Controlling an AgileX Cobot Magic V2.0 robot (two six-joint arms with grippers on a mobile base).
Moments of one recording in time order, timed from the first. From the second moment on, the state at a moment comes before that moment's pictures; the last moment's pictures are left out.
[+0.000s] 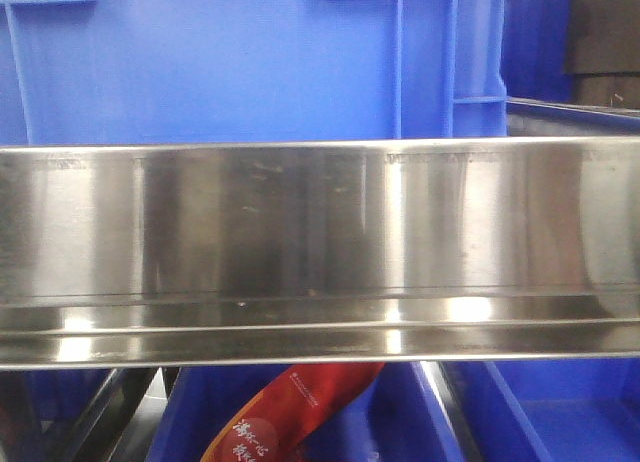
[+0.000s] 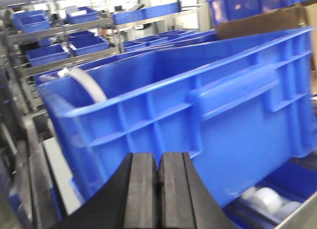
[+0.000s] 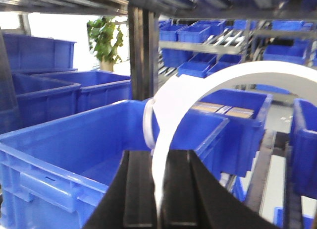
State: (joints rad) left arm -0.31 0.35 -0.39 -0.92 0.23 1.10; right arm -0.19 0.58 -1.01 0.89 0.68 -0.72
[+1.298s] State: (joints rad) left arm -0.31 0.35 -0.36 -0.91 0.18 1.10; right arm 0.16 1.08 -1.13 1.26 0.46 -1.21
